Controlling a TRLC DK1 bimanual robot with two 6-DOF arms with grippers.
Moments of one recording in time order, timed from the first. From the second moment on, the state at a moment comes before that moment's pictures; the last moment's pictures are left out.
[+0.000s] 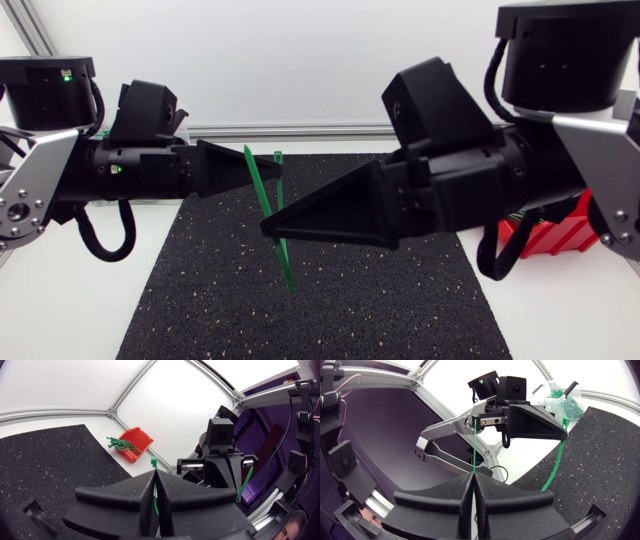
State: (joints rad) left arm -0.34 1.21 0.77 0.12 1.04 -0.42; right arm 0.72 1.15 0.88 0.01 -0.99 0.60
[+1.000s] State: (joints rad) left arm -0.36 1.13 0.63 0.41 0.96 -0.50; right arm 0.61 1.30 0.94 -0.09 -1.18 1.05
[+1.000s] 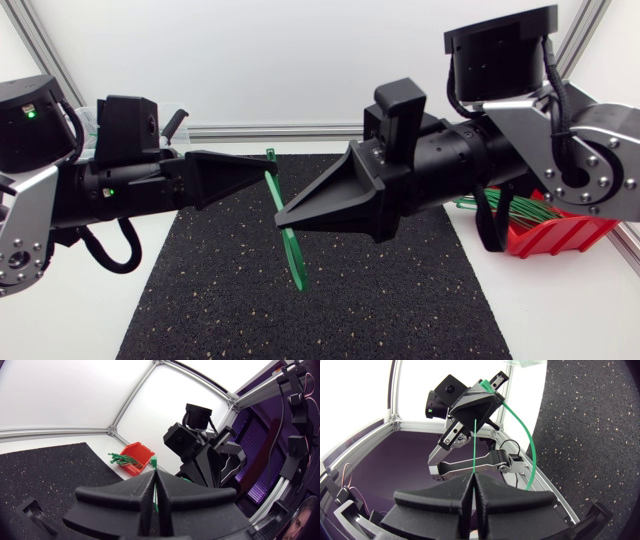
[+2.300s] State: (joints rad) left arm -0.49 0.96 0.53 0.43 0.81 -0.50; right arm 0.60 1.25 0.96 -0.18 -1.22 1.05
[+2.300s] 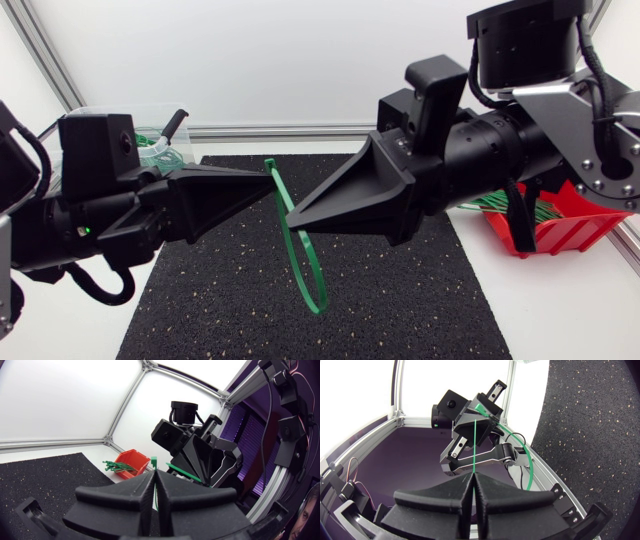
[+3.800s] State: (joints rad) left arm -0.51 0.95 0.53 0.43 0.78 -0.50; right arm 0.59 1.26 0.96 -0.16 -1.22 1.05
